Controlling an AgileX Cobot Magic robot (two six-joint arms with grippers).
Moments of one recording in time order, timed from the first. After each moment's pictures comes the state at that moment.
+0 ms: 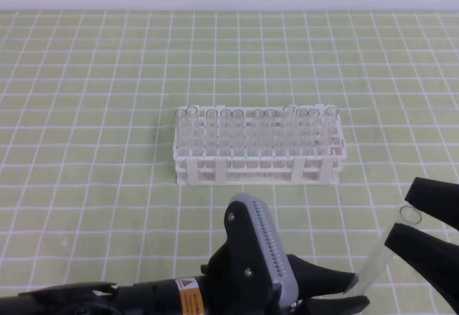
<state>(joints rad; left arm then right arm) -1.06 1.40 -0.54 0.59 -0.65 -0.43 0.09 0.60 -0.37 1.70 0.95 -1.61</state>
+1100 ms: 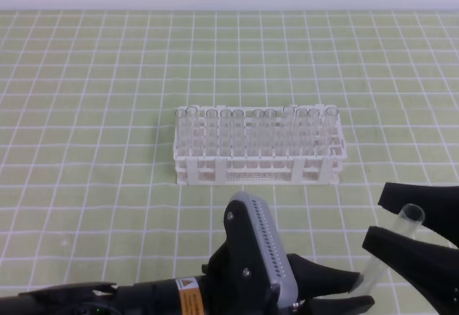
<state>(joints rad) -1.06 1.40 -0.54 0.59 -0.68 -0.43 0.13 0.73 -0.37 1.71 1.00 -1.71</state>
